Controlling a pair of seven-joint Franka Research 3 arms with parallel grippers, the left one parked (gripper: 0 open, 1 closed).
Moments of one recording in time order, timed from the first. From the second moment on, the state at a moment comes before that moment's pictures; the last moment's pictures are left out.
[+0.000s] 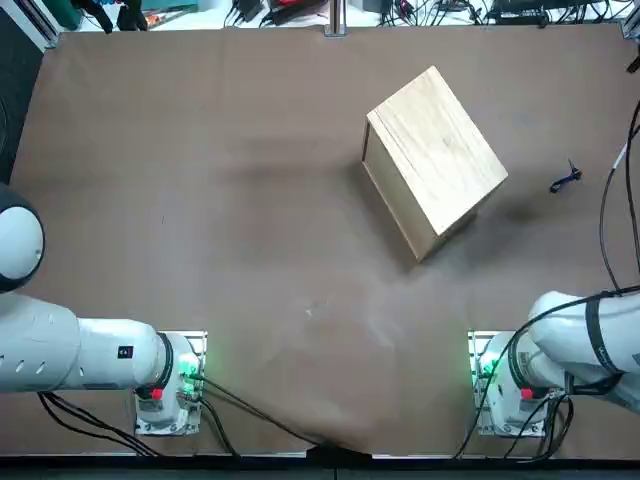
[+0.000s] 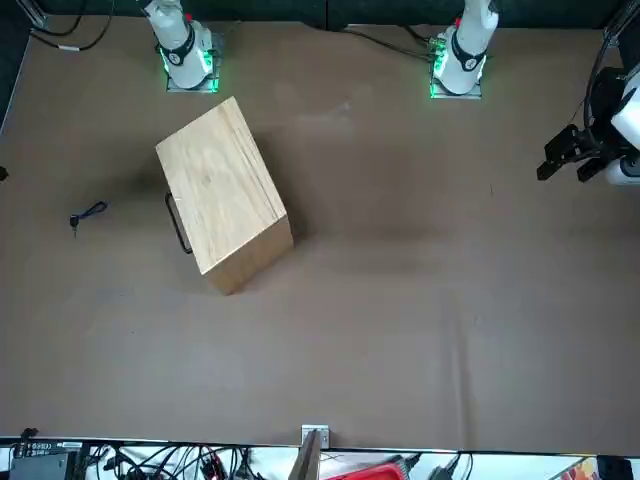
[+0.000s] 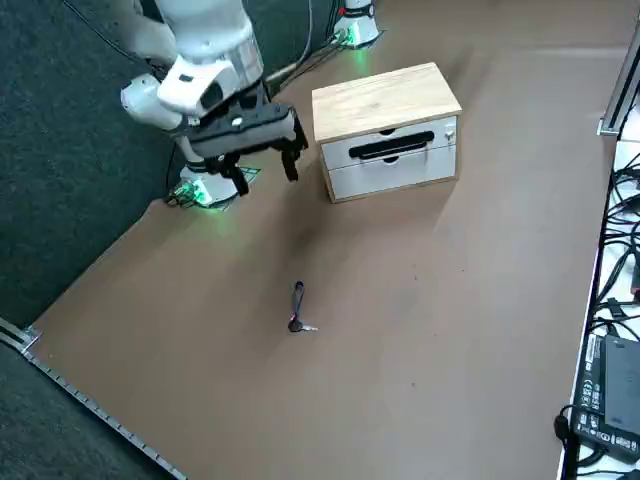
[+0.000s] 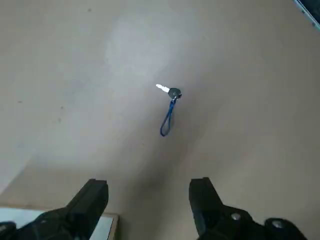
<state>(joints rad) -0.53 0.07 0.04 -1.74 -0.01 1.72 0.39</state>
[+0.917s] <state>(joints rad) -0.59 0.07 0.04 -2.15 -0.01 2.17 0.47</state>
